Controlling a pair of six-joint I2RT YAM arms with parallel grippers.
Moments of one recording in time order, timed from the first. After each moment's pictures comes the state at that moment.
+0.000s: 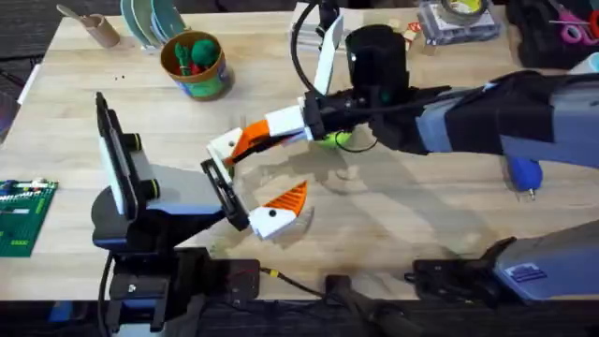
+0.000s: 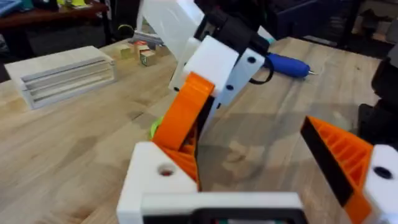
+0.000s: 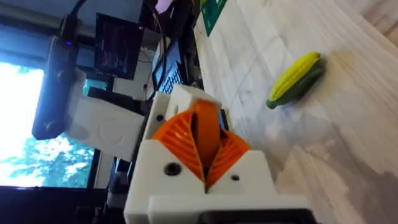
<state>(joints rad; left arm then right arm) 0.03 0.01 0.01 -0.10 1.06 0.00 0.64 1.70 0.84 0.47 -1.05 0.81</state>
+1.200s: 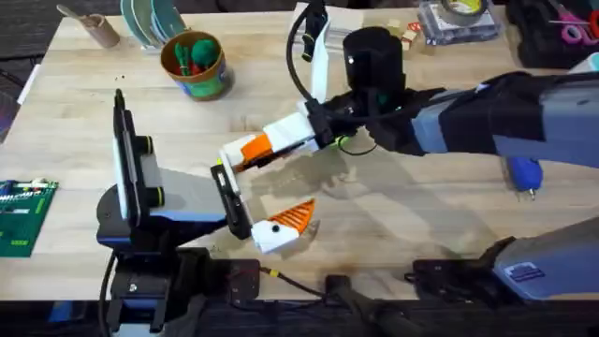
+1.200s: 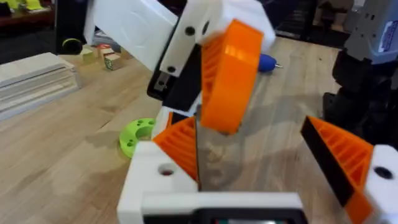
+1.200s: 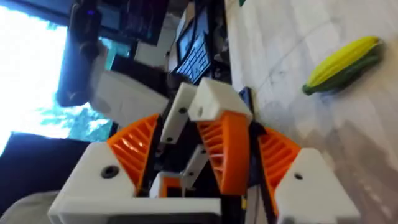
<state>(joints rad) 0.01 0.01 0.01 -0.12 1.16 0.03 0.64 1.71 0.83 0.51 -1.27 0.80</state>
